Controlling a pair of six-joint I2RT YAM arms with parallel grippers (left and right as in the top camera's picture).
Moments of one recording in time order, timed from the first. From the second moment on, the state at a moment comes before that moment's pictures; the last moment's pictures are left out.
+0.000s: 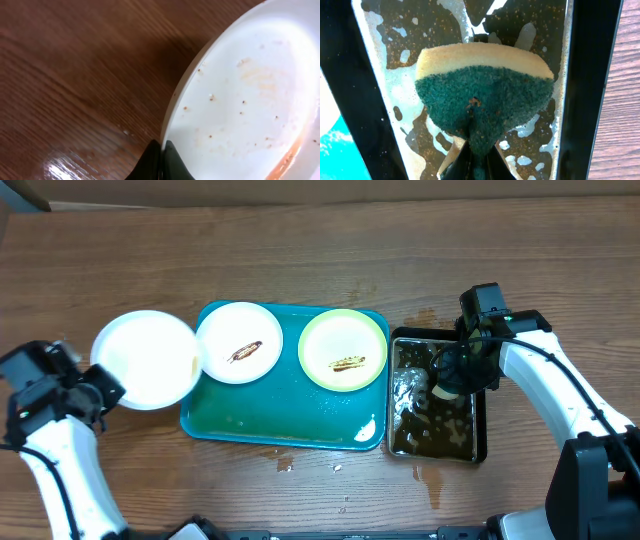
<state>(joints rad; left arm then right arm) 0.66 1.32 0.99 -0.74 0.12 -0.17 0.14 1.64 1.12 -0.96 -0.10 0.33</state>
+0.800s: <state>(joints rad) 0.76 1.56 1.06 -0.68 0.35 -0.26 0.14 1.64 1.12 -0.96 -0.10 0.33</state>
